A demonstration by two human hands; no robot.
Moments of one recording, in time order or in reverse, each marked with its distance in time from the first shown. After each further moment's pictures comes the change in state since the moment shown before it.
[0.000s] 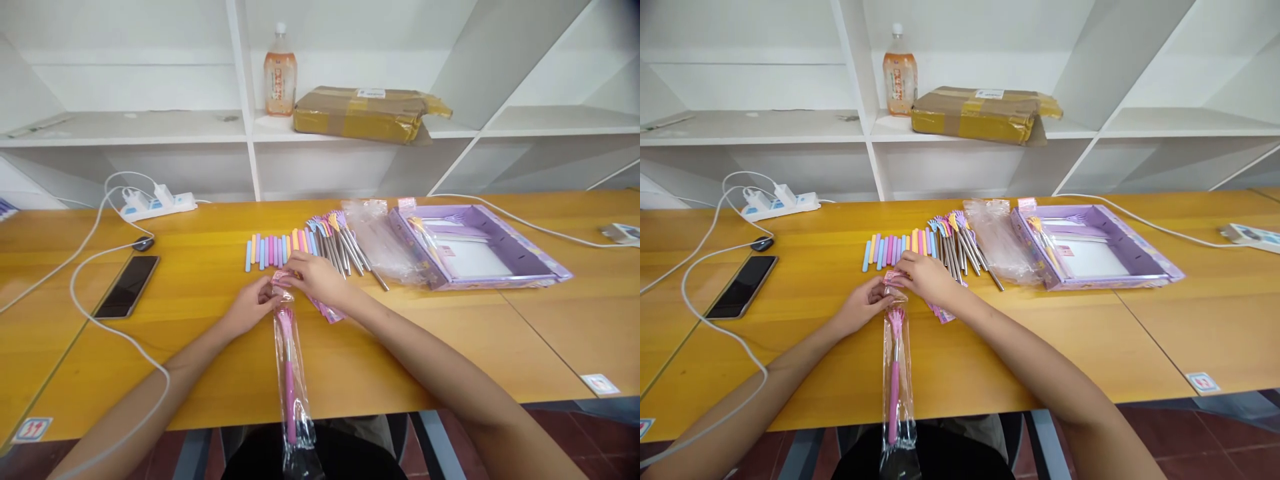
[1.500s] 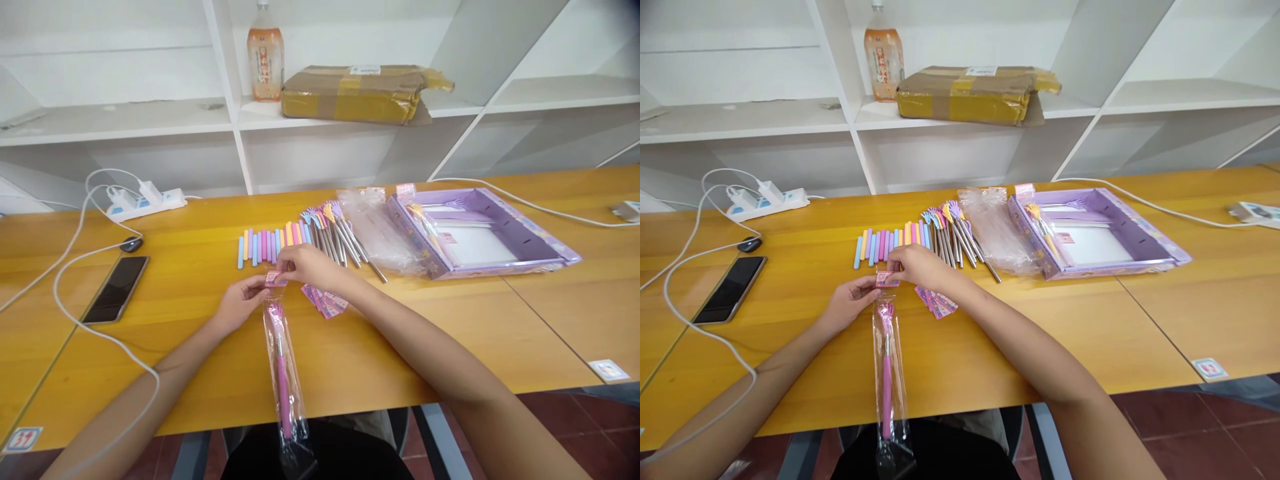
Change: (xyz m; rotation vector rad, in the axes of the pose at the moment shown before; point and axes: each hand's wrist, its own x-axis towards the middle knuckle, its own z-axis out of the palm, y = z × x) left_hand -0.002 0.017 -0.003 -0.010 0.053 -0.021; right_hand 0.015 0.012 -0.009 0.262 -0.122 0.019
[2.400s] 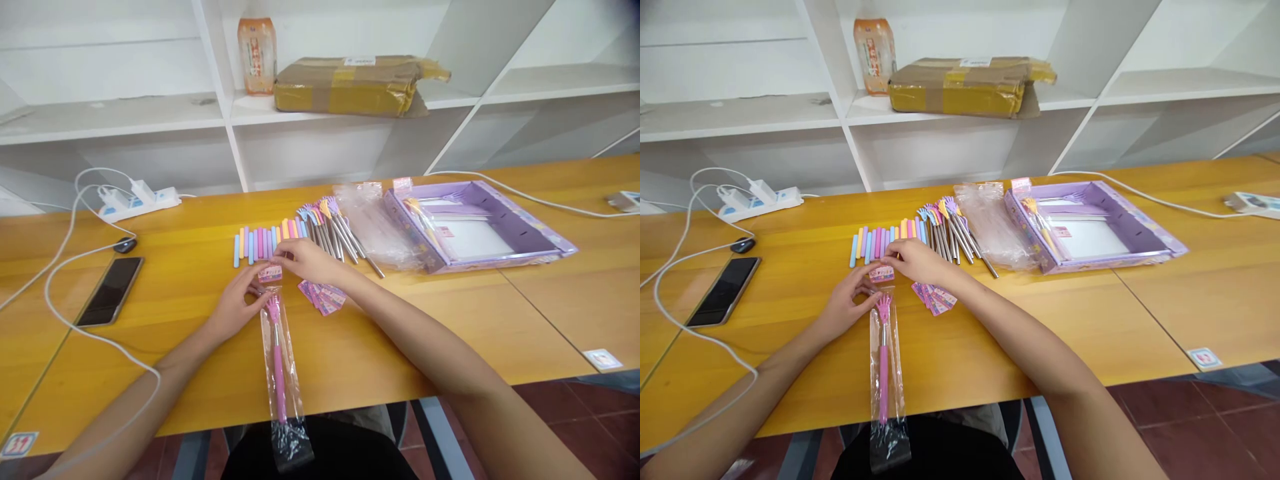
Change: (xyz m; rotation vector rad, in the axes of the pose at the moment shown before) left_hand -0.006 0.000 0.000 0.403 0.035 0.231; right_hand -0.002 -0.001 -0.005 0.099 0.094 0.057
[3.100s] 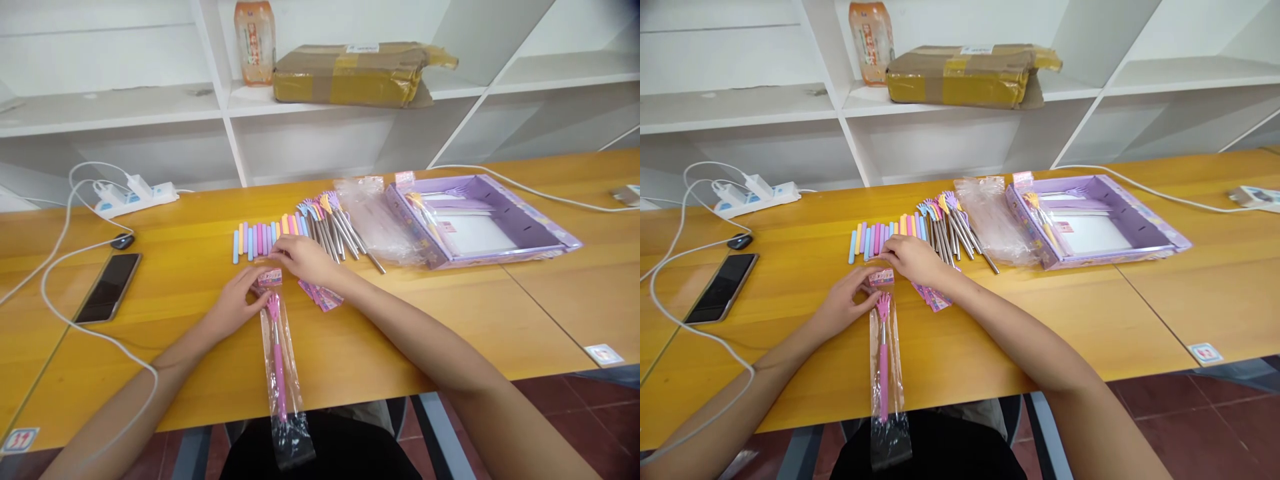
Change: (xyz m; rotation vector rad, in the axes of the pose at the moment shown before) left_hand 0.000 0.002 -0.003 0.134 -0.055 0.065; right_hand 0.000 0.006 0.013 -0.170 0.085 -0.046
